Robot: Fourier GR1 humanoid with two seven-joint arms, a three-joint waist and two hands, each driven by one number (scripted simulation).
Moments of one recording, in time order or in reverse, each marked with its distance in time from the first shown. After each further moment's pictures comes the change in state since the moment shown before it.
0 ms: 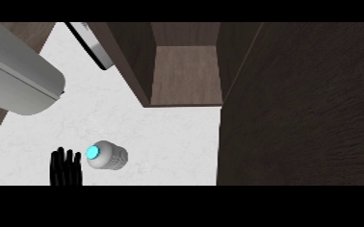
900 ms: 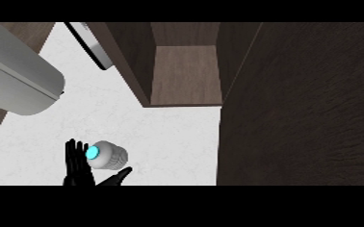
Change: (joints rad) left arm -0.271 -0.036 0.204 0.526 0.103 -0.147 -0.226; right arm 0.156 0.021 -0.057 0.007 0.009 0.102 -0.157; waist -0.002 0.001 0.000
